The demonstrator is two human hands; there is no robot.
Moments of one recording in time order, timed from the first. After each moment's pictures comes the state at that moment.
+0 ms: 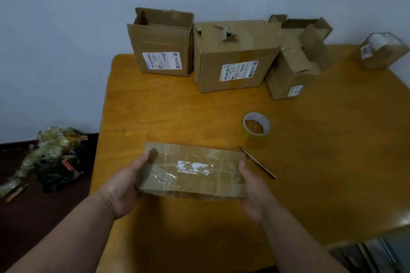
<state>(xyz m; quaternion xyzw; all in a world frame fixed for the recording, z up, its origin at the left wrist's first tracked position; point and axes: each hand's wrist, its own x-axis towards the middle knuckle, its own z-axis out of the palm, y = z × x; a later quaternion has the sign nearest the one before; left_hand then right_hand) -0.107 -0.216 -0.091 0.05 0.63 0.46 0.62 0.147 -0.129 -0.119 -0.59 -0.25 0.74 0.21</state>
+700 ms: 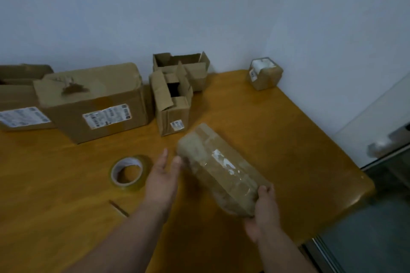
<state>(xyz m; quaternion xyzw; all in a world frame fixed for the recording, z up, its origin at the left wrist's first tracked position) 0.261 0.000 -0.051 0.29 0.70 0.43 0.49 0.472 0.001 -0.093 -0.66 -0.11 0.59 0.45</state>
